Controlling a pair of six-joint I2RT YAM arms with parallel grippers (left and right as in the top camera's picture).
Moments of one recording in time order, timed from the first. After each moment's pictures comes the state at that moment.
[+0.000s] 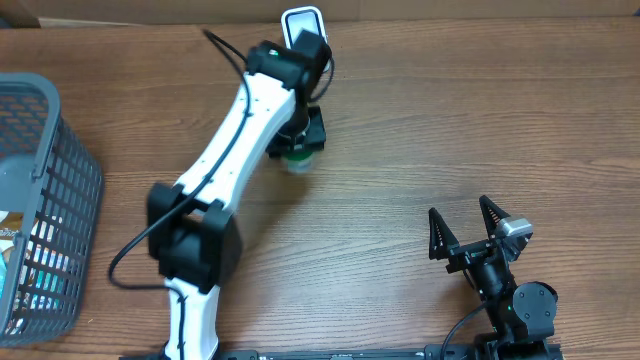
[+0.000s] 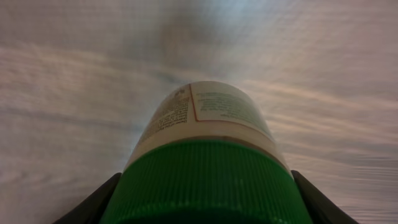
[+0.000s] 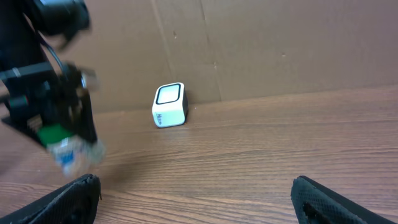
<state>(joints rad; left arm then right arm) -0.44 2.13 2.02 -1.46 0.02 -0.64 0.10 0.01 0.02 -0.02 -0.19 0.23</state>
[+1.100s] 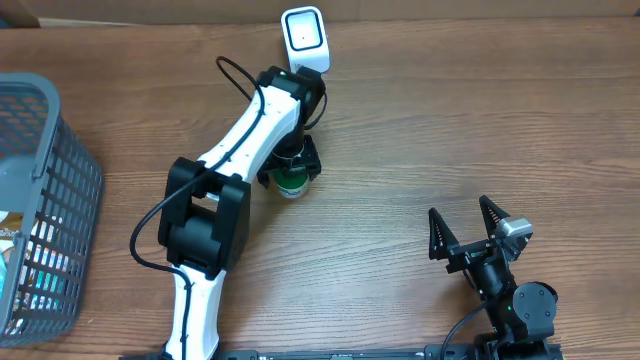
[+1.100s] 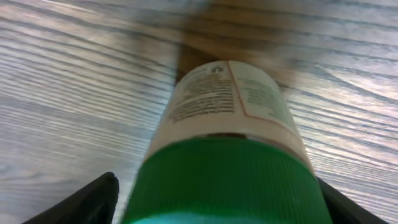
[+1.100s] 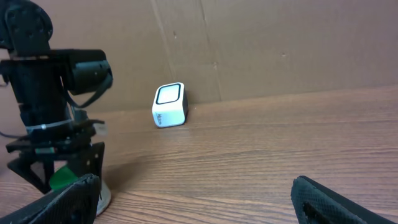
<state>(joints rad) -0.42 2.22 1.85 -1.40 0.00 -0.66 0.10 0.01 0.02 -0.02 -0.19 0.23</state>
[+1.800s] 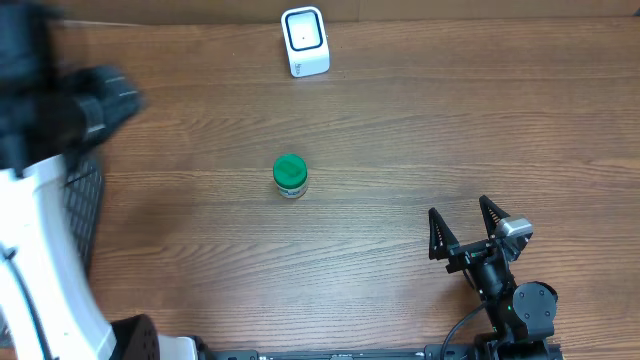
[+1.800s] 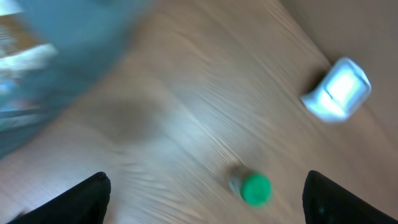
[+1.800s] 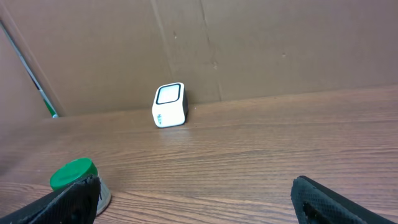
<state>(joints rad) 0.21 1.60 2.23 -1.66 -0.01 -0.62 0.10 0.01 0.02 -0.02 -0.19 0.23</state>
